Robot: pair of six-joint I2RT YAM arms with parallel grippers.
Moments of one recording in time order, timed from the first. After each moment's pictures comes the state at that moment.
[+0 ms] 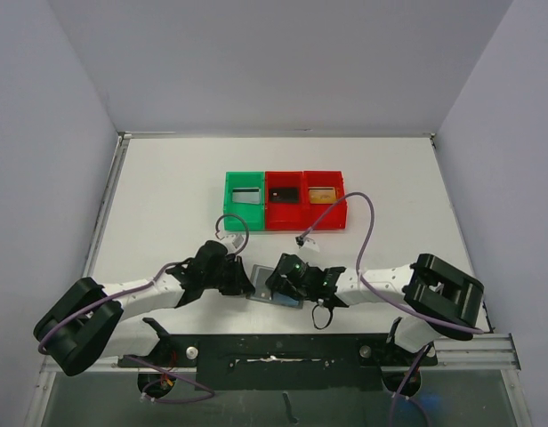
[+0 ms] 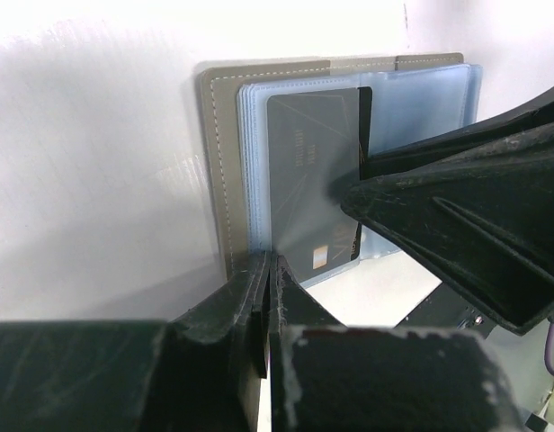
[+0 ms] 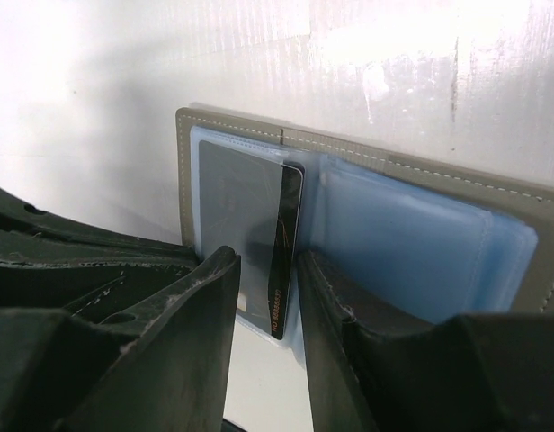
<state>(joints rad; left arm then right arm) -0.72 1.26 0.36 0.10 0.26 -0.72 1.09 1.53 0.64 0.02 0.28 1.22</state>
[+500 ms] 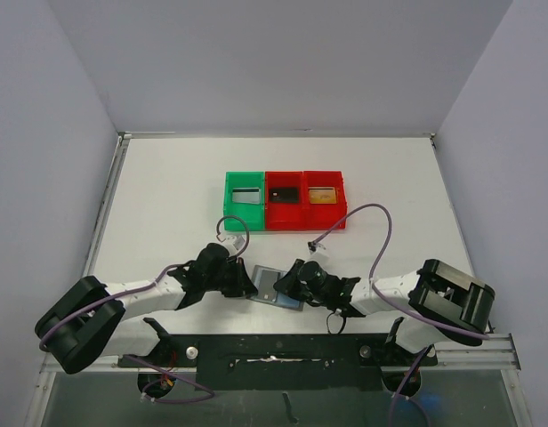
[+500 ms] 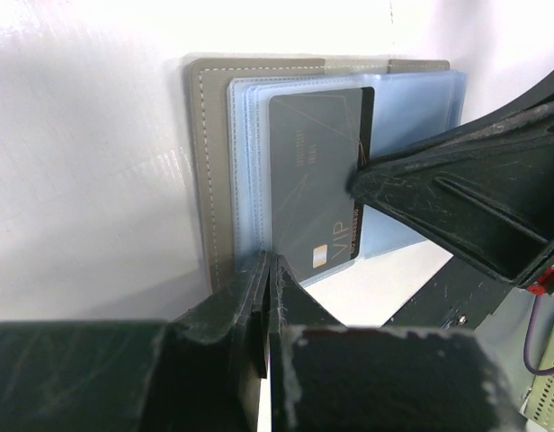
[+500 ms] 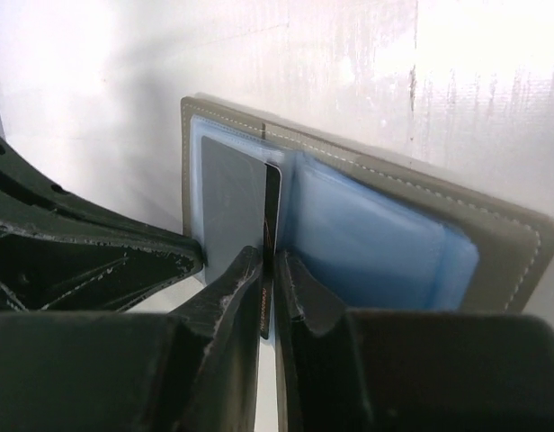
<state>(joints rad) -0.75 1.27 0.34 0.17 0.26 -0.79 1.04 1.46 0.41 0.36 0.20 1.21</state>
